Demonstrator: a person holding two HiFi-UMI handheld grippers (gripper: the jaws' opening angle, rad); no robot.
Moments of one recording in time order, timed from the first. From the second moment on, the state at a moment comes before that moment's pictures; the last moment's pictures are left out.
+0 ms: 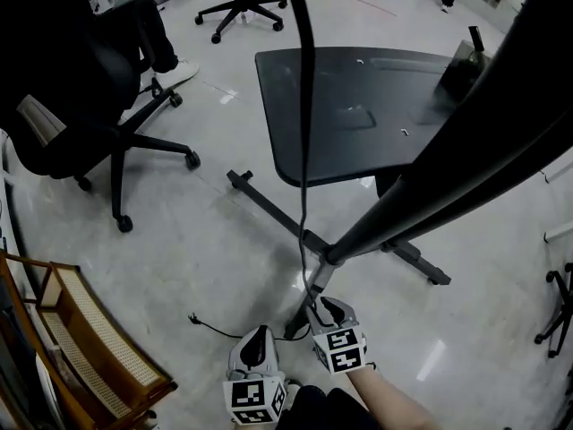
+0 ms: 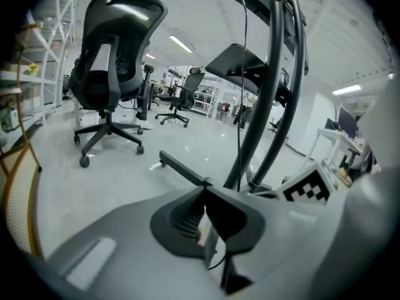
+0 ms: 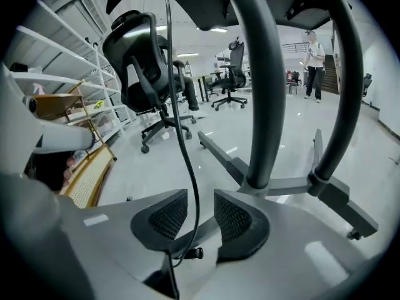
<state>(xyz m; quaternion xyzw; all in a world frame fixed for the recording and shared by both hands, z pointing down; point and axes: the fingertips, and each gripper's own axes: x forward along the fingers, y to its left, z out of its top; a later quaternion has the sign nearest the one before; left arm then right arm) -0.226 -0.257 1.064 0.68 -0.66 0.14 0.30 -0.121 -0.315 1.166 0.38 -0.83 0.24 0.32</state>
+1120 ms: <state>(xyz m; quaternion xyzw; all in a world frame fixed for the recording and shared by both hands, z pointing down) -0.089 -0.171 0.696 0.75 -0.58 0.15 0.27 -0.005 -0.173 0.742 0.42 -0.83 0.20 0.31</state>
